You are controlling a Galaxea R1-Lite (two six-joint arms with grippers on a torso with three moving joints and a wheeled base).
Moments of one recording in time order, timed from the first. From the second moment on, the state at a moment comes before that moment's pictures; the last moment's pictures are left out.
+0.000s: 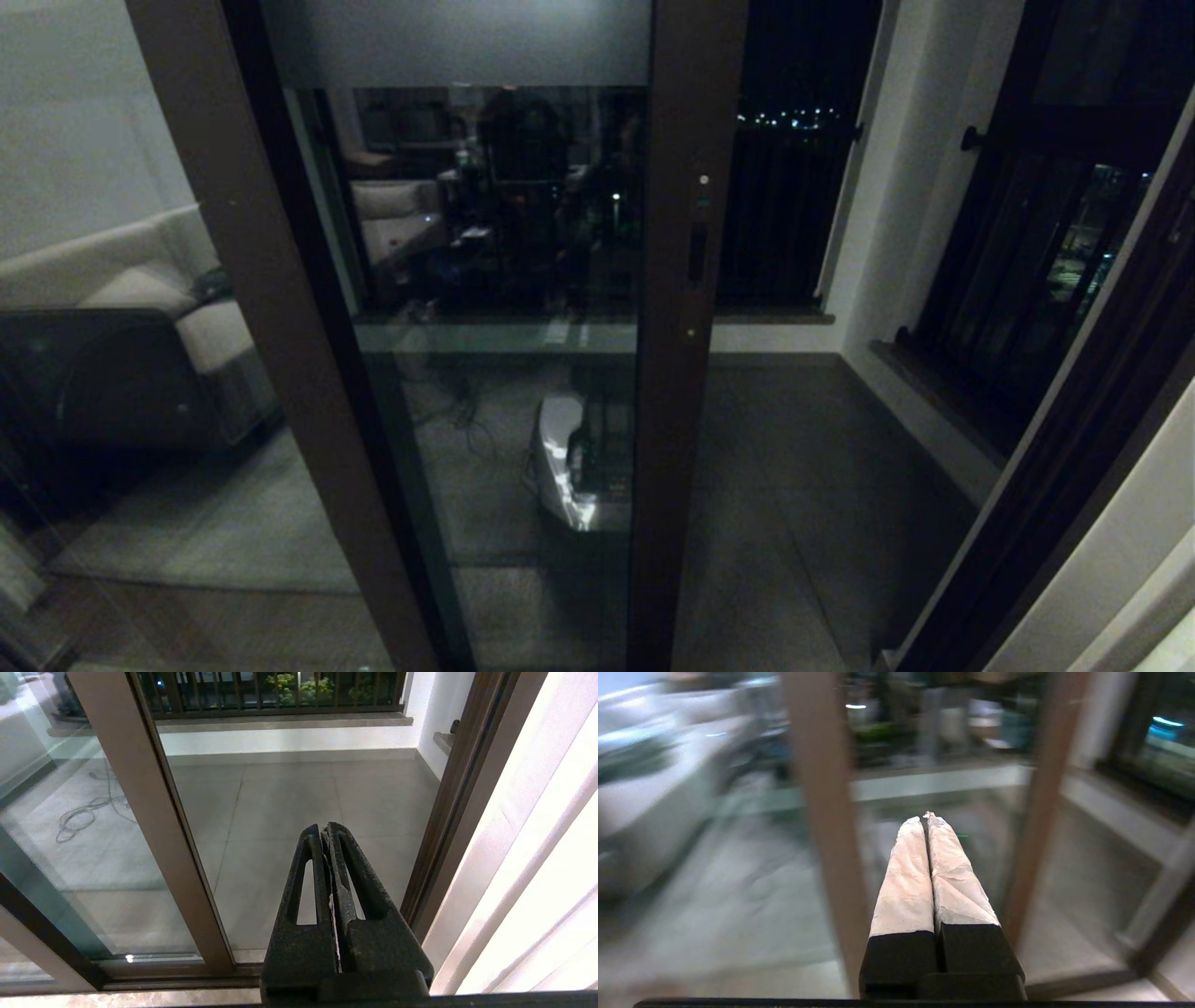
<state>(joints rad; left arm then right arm) 0.01 0.19 -0.36 0.07 -0.23 0.02 0.00 0.00 -0.02 0.04 0.01 -0.01</state>
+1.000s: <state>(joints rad) -0.61 1.35 -1.25 -0.18 0.12 -0.04 0.00 0.00 -0.02 0.04 0.01 -0.01</state>
